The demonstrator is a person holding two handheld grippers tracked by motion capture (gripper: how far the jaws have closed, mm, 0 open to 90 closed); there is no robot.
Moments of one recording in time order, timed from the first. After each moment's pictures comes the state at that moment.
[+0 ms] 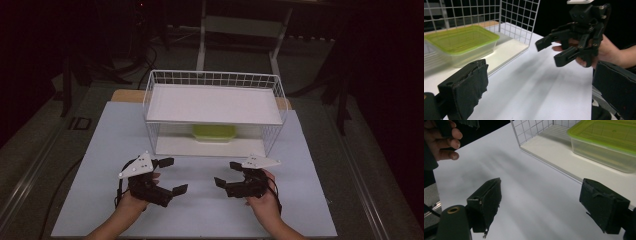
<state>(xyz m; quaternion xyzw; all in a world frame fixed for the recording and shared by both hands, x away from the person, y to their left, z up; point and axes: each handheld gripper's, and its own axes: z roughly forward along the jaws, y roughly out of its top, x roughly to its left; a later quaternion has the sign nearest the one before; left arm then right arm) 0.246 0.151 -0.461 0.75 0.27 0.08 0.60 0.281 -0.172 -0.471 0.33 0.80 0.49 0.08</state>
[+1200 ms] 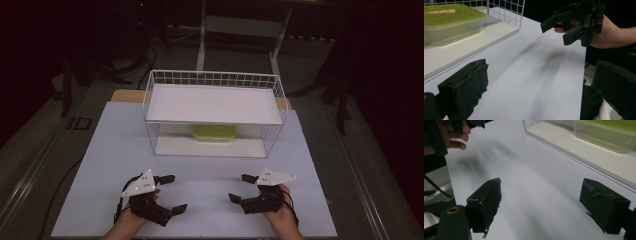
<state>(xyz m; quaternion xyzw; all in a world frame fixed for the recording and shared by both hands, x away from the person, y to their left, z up) 0.221 0.146 -0.494 0.77 0.25 0.06 0.58 0.255 -0.213 -0.488 0.28 0.82 0.49 0.08</state>
